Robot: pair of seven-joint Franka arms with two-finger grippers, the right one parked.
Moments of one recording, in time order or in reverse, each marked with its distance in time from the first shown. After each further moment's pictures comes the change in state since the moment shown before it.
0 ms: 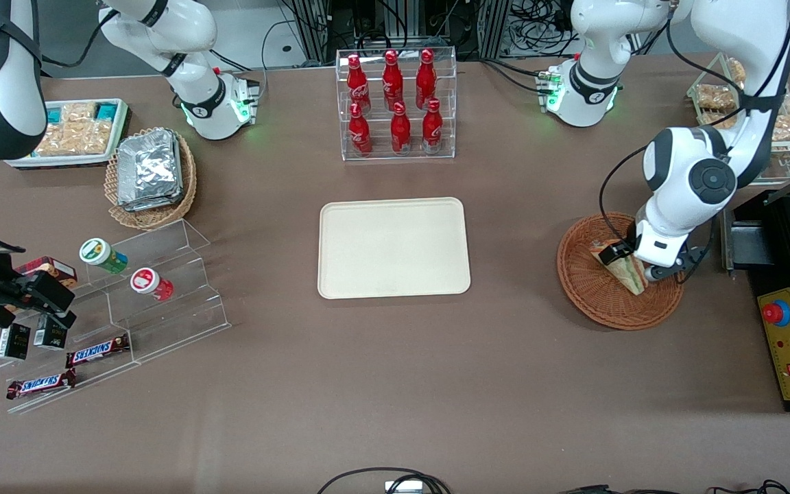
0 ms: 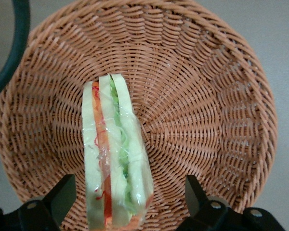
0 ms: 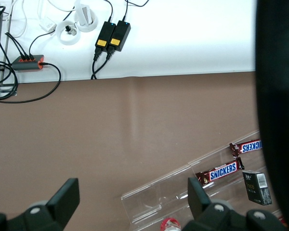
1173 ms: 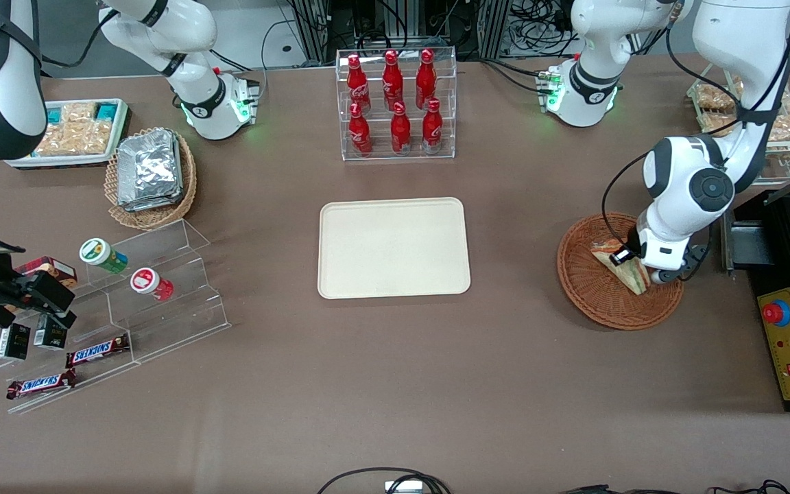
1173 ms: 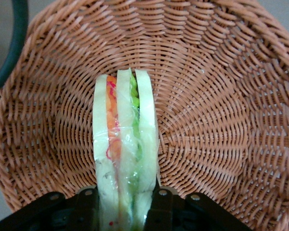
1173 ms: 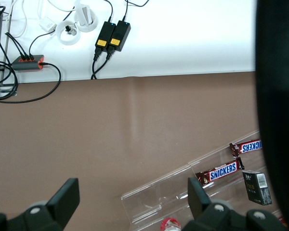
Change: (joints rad) arm 0.022 0.041 0.013 -0.003 0.001 0.030 -0.119
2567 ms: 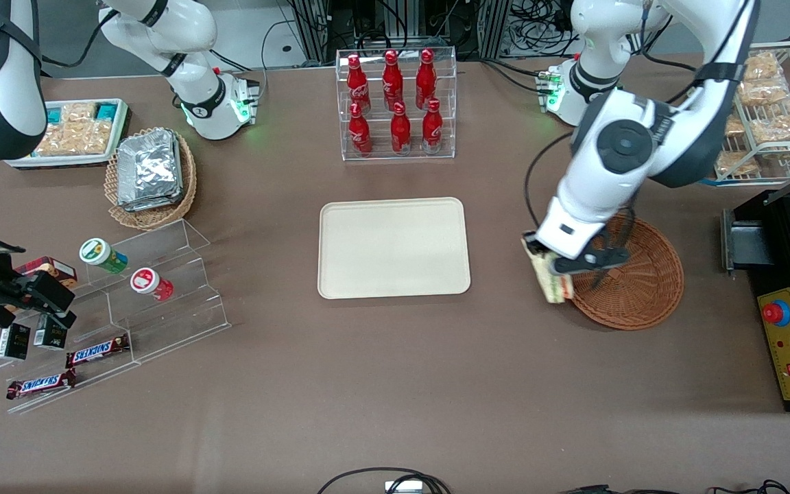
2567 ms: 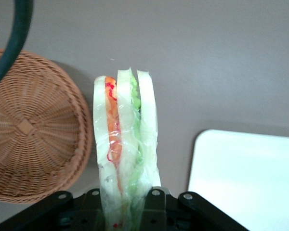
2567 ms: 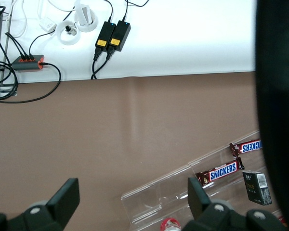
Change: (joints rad) arm -0.023 -0.030 -0.440 0.437 0.014 -0.436 0.010
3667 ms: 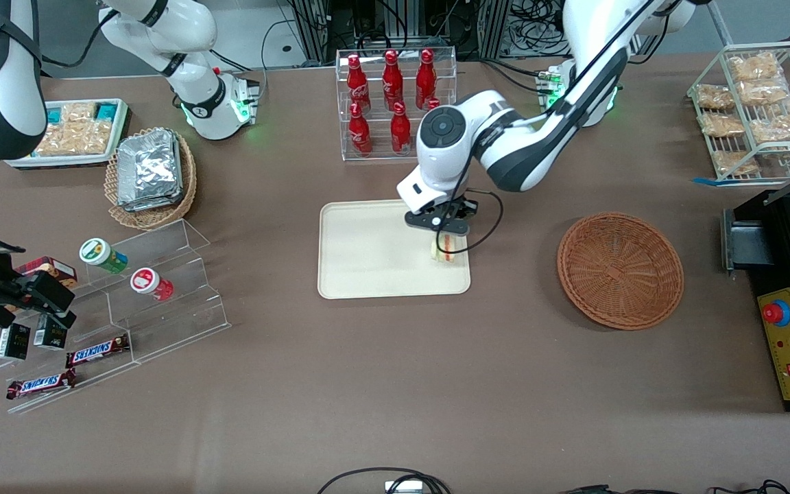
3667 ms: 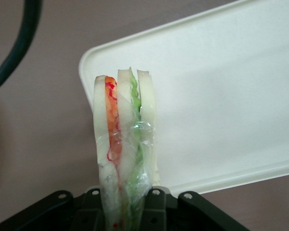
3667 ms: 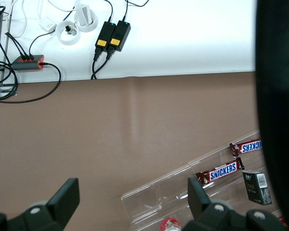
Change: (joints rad) arm -0.230 0.287 -0.165 0.033 0.232 0.050 -0.158
